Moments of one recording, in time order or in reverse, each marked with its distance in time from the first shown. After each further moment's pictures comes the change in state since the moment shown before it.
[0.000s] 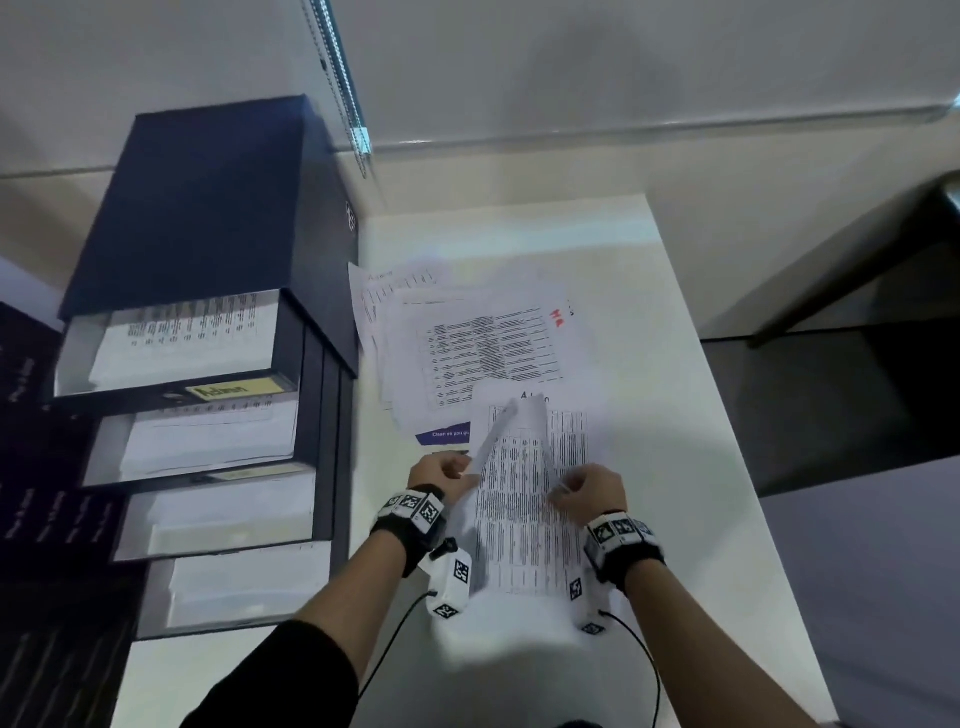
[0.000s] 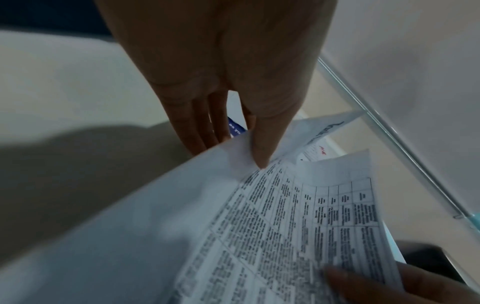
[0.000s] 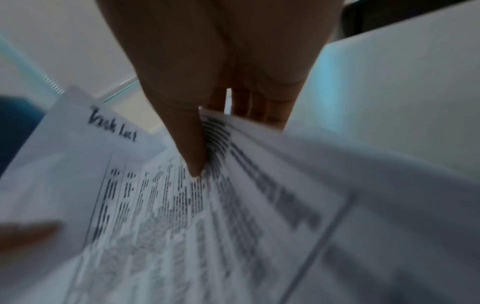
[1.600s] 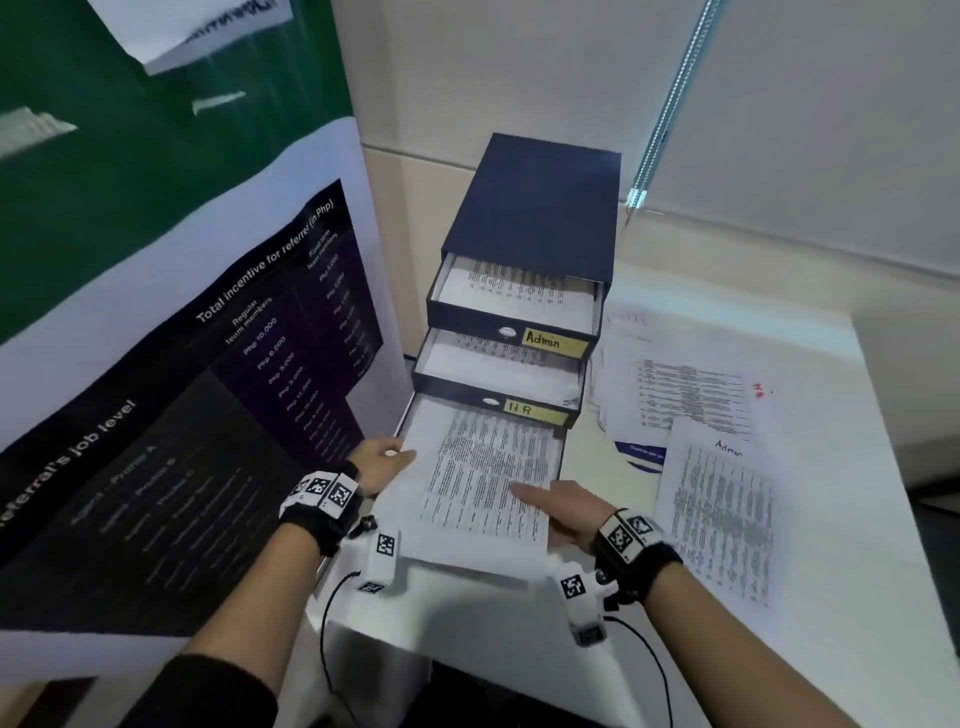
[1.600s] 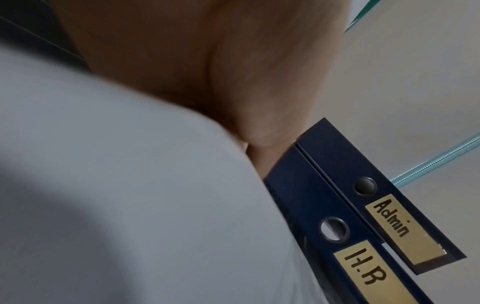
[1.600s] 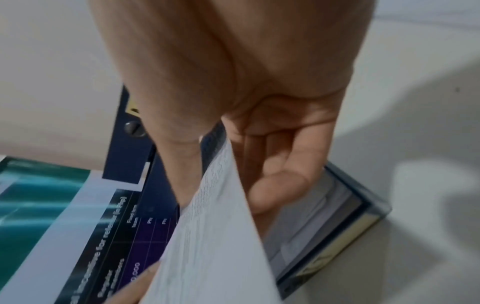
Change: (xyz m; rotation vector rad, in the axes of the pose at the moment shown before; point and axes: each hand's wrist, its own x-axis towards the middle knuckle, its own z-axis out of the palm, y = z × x) left_hand -0.132 -0.251 -0.301 -0.284 0.167 -0.021; right_hand -0.187 -0.240 0.153 0.093 -0.670 -0.055
